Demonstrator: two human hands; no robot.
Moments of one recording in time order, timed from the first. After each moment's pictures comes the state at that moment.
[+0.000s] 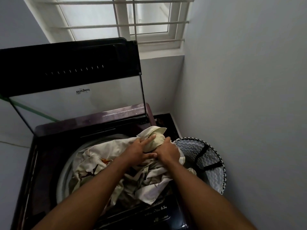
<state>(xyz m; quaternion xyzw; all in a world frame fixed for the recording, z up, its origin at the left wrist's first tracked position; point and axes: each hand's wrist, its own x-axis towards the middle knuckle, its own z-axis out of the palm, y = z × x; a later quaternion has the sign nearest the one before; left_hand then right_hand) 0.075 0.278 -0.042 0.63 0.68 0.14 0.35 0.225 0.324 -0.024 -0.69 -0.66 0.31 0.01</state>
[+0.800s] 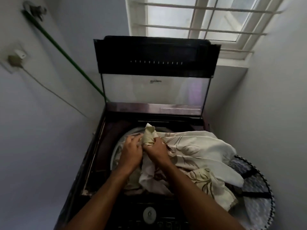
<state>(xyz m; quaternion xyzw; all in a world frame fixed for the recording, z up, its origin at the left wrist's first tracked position) -0.032 0.118 -0.013 0.33 0.86 0.36 0.18 0.052 0.201 -0.006 -0.49 -0.71 0.50 0.06</state>
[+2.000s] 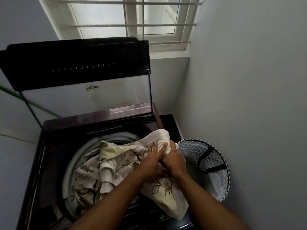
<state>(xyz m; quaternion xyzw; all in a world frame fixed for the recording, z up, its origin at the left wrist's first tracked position) 0.126 0.241 -0.054 0.64 0.67 0.13 0.36 0.248 0.291 -0.043 -0.63 -0.67 0.38 0.10</state>
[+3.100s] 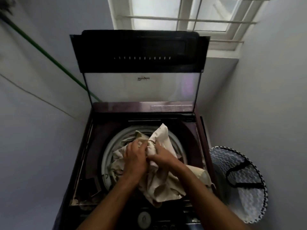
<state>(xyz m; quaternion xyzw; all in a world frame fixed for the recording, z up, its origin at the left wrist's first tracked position) 0.005 0.143 -0.042 0.43 0.88 0.19 0.12 0.100 0.233 -0.005 -0.41 -0.71 0.57 -0.09</state>
